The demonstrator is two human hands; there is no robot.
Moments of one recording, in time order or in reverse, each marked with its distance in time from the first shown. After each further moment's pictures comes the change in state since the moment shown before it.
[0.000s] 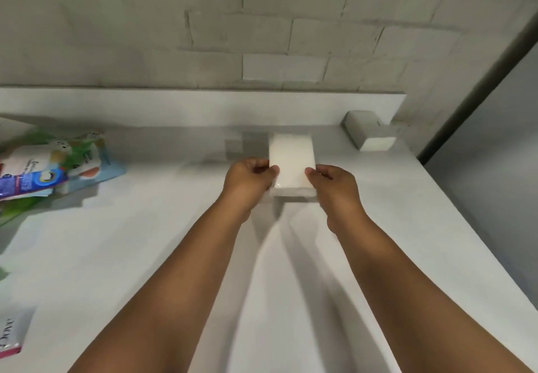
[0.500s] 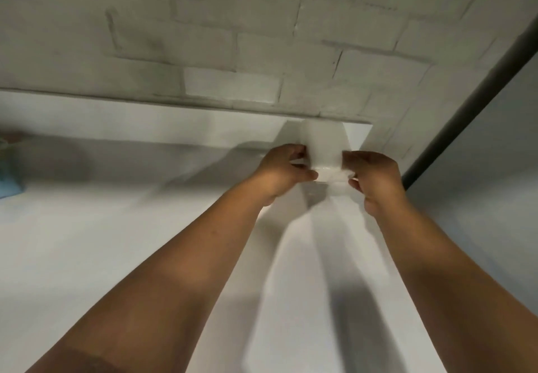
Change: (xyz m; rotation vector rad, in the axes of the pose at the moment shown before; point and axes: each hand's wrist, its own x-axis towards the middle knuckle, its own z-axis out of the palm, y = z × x) left_hand 0.094 0.051 0.176 0.058 -0.263 0.223; right_hand 0.159 -0.035 -0.151 0.005 0.057 -0.072
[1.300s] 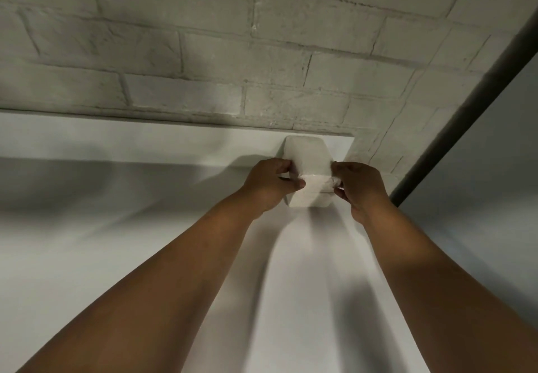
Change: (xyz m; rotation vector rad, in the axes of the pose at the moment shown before) left_hand 0.080 -0.022 0.046 0.087 0.096 -0.010; right_hand 0.099 0.024 -0.021 0.004 -0.041 0.064
